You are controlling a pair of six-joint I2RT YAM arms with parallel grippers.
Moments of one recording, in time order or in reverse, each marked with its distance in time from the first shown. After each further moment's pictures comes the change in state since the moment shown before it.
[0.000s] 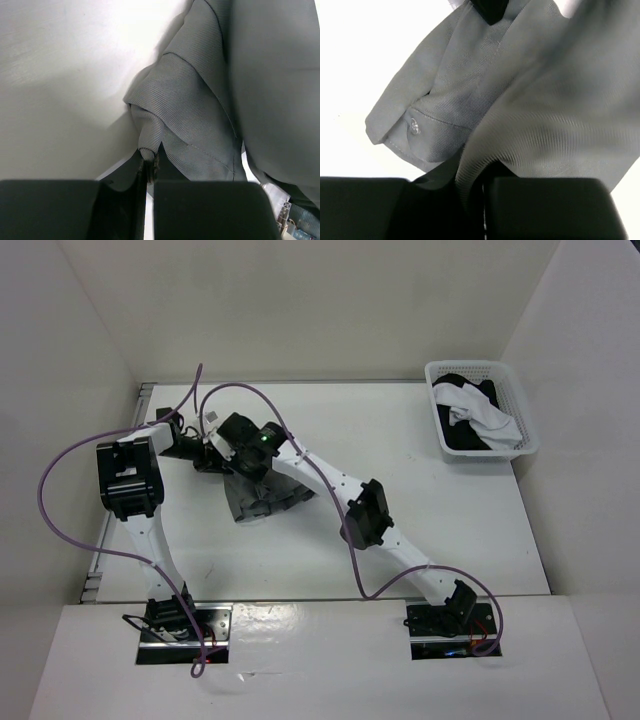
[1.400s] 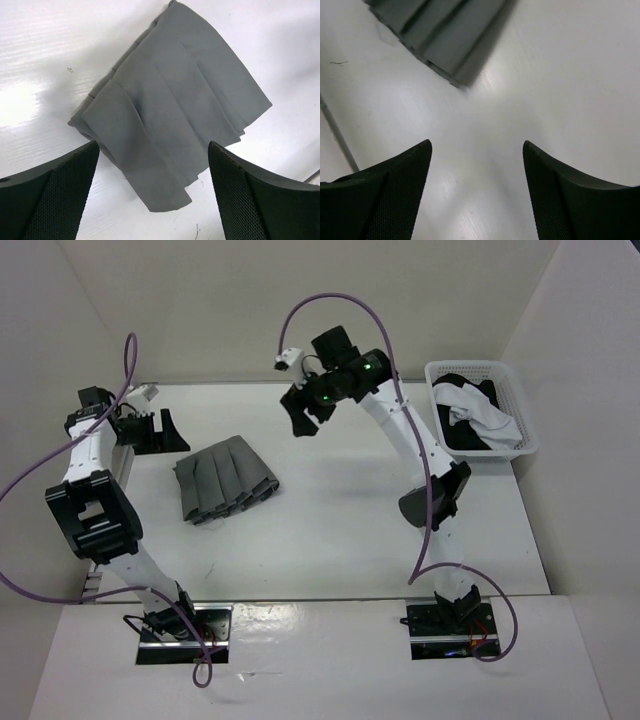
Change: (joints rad) left arm 0.236 -0.393 0.016 -0.172 -0.134 0.128; right arm -0.310 -0.458 -0.161 -0.136 -0.433 -0.179
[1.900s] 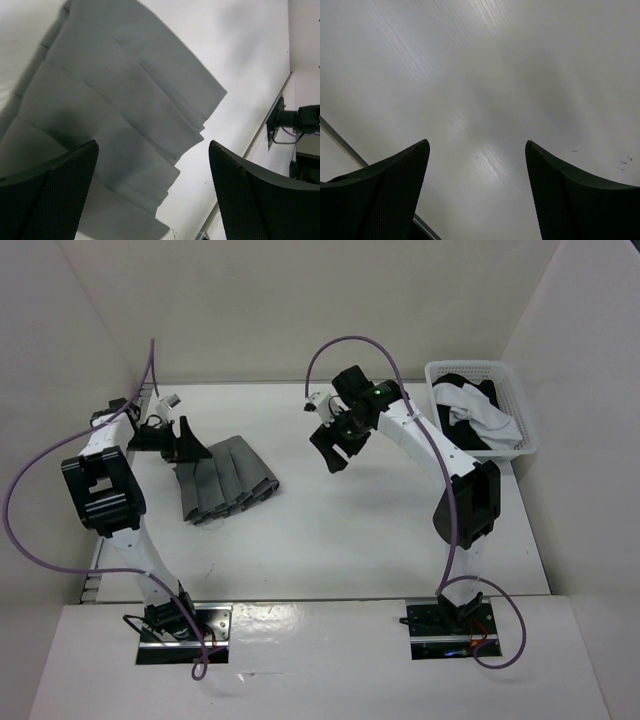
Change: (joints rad) left arm -0.055 0.227 0.087 -0.165 0.294 0.132; right arm -0.099 -0.298 -0.742 0.167 0.122 -0.002
